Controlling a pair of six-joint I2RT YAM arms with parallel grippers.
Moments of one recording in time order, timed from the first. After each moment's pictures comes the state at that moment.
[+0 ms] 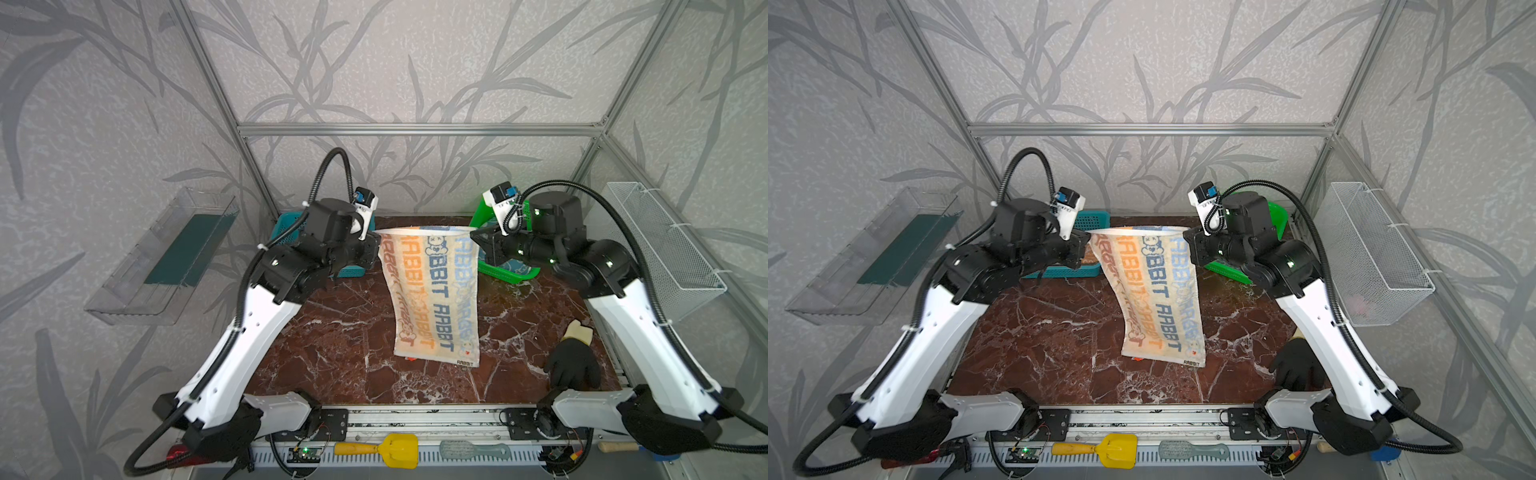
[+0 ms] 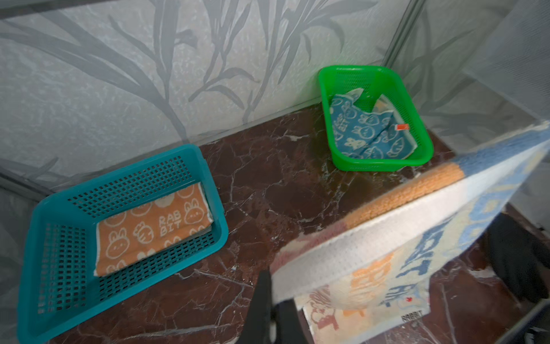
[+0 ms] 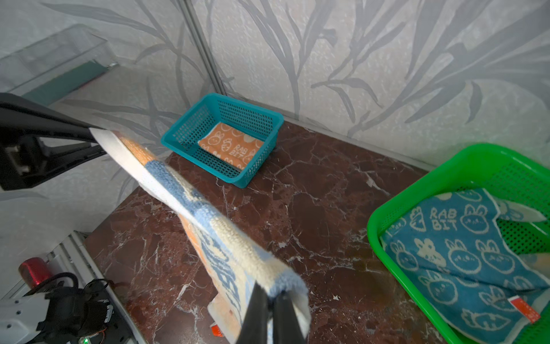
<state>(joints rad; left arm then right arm) -0.55 1.34 1.71 -0.98 -0.14 -0.06 0.51 1.34 1.73 -0.93 -0.14 0.15</state>
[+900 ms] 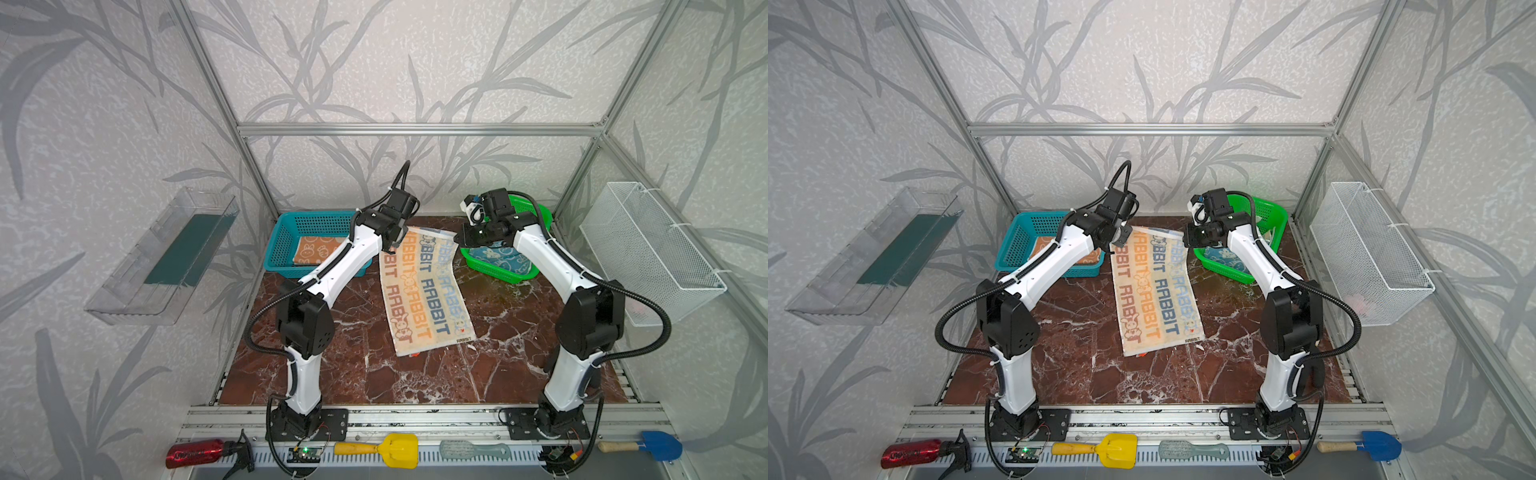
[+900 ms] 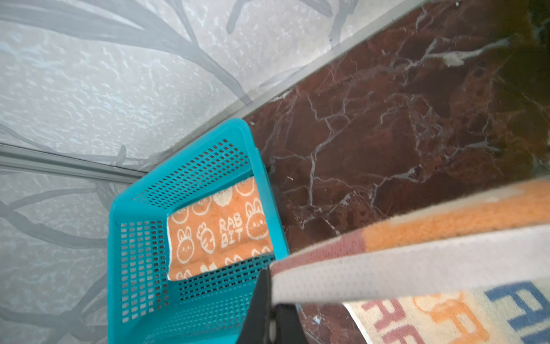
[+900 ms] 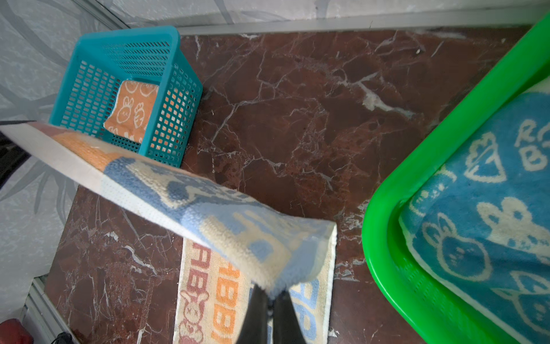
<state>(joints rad) -0.54 1.93 1.89 -0.89 -0.50 0.06 0.29 1.85 1.68 -0.74 -0.34 0.21</state>
